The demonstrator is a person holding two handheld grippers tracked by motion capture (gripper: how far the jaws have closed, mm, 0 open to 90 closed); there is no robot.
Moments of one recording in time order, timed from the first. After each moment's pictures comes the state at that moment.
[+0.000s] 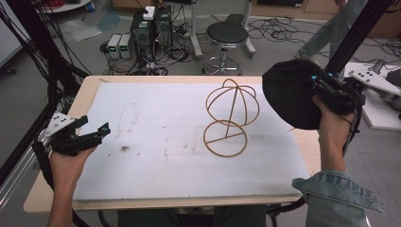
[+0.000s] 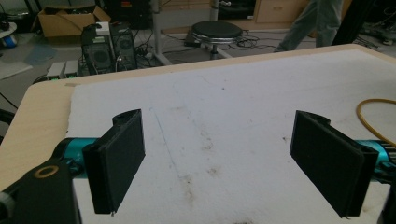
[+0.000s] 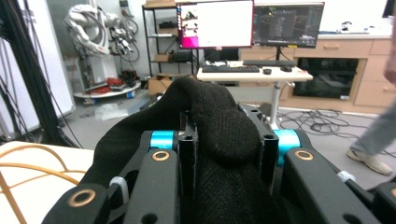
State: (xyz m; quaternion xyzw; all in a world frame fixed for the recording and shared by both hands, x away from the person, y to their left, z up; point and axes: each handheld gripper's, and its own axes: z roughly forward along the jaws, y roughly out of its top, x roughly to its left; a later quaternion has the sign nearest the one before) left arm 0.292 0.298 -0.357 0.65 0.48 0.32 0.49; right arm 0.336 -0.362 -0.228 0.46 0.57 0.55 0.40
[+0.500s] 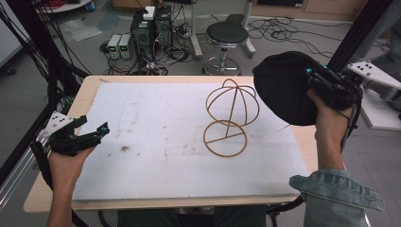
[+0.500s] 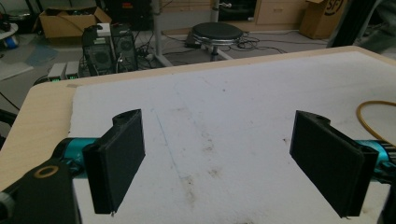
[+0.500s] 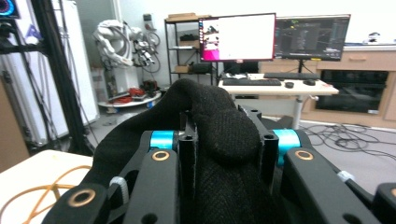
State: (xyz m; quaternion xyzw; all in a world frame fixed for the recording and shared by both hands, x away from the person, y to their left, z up) left arm 0.292 0.299 -0.357 0.65 0.48 0.33 0.49; right arm 0.332 -0.342 -0.209 0.43 0.58 0.58 0.38
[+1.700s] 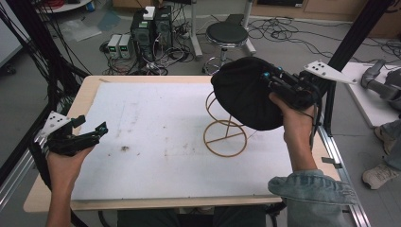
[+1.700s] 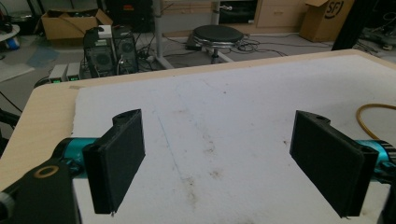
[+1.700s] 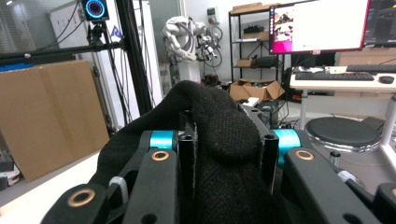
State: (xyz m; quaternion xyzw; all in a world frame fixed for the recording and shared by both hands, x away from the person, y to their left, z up) left arm 0.290 0.302 -0.355 0.64 0.48 0.33 0.50; right arm 0.342 -0.267 -0.221 0.37 0.62 0.63 0.28
